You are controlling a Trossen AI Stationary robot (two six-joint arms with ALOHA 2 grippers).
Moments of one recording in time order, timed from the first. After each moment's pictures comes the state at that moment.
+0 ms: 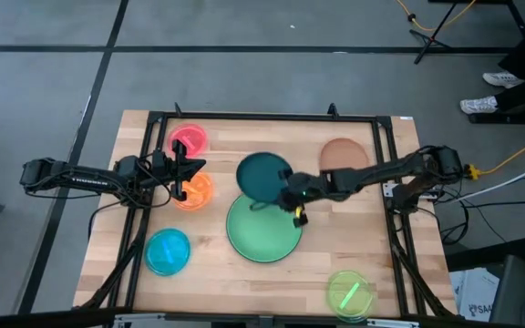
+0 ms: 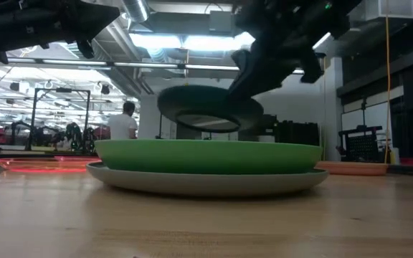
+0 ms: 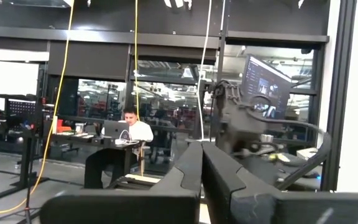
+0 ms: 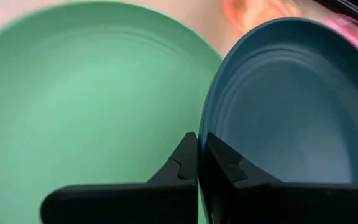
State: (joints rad) left arm 0.07 0.60 0.08 0.90 -0.14 -0.07; right arm 0.10 1.61 0.99 -0.11 0.01 -0.41
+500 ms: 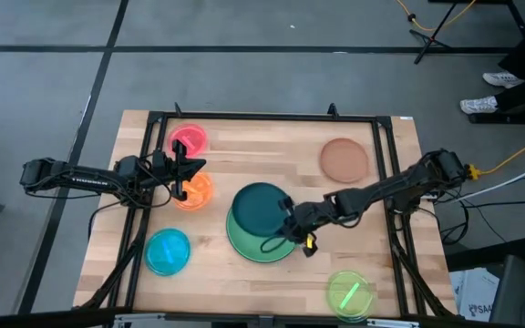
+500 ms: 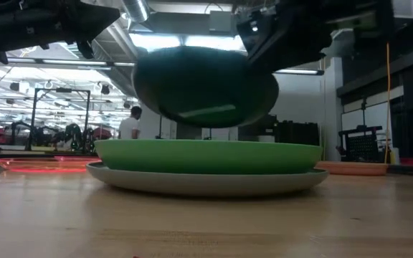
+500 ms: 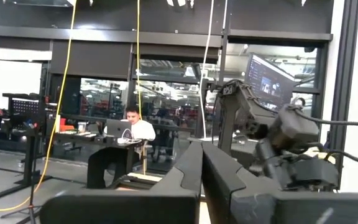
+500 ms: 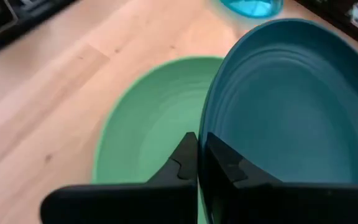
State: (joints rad) left arm 0.07 0.60 0.08 0.89 -0.15 -0.07; right arm 0.30 1.61 0.99 -0.07 -0.02 -0.36
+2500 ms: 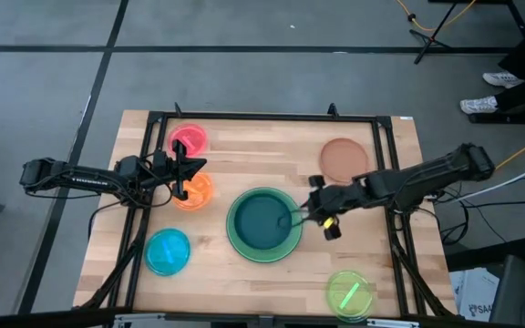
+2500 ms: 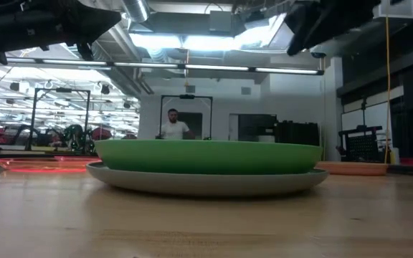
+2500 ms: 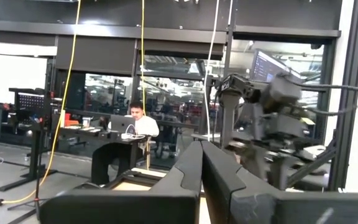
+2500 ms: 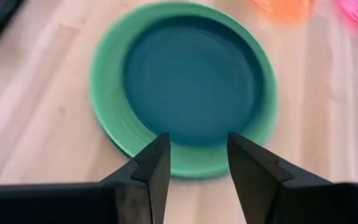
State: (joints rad) left arm 0.07 0.60 0.08 0.87 -0.17 -0.08; right arm 0.26 1.29 1.01 -0.56 0.09 -0.11
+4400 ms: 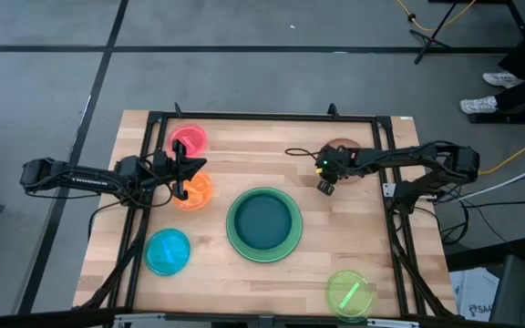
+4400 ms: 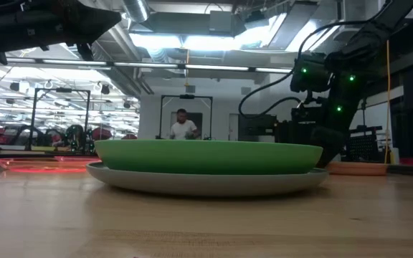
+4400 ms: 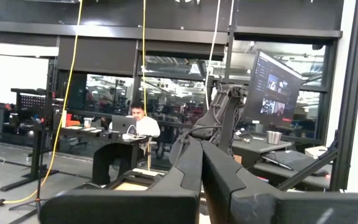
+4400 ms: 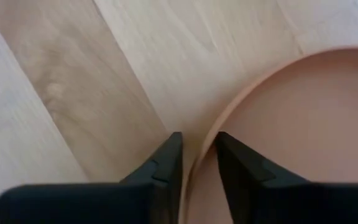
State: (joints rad) left arm 0.07 0.60 0.08 0.88 -0.17 -0.08; right arm -0.36 1.44 0.59 -0.34 0.16 0.07
